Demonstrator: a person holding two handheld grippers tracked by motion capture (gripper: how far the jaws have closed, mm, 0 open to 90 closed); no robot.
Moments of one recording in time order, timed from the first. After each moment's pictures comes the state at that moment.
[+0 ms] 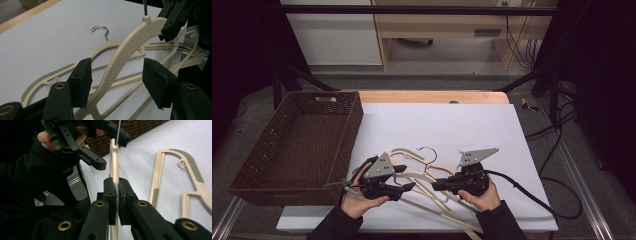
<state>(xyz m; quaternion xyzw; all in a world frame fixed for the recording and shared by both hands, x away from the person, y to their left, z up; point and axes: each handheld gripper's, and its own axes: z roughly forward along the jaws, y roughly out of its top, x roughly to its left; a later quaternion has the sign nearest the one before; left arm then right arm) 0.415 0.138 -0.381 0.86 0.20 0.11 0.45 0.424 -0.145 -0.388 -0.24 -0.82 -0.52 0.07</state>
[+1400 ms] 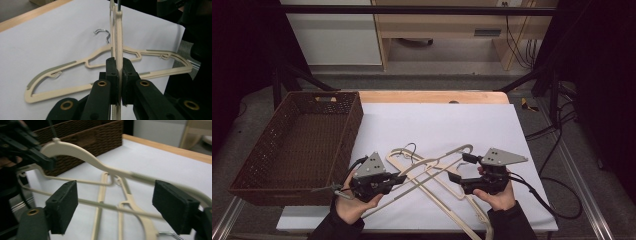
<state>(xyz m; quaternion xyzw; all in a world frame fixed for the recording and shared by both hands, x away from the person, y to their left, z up) 0.400 0.157 -0.358 0.84 0.25 0.11 0.47 0.414 -0.186 -0.376 -0.31 -0.76 -0.55 -0.14</state>
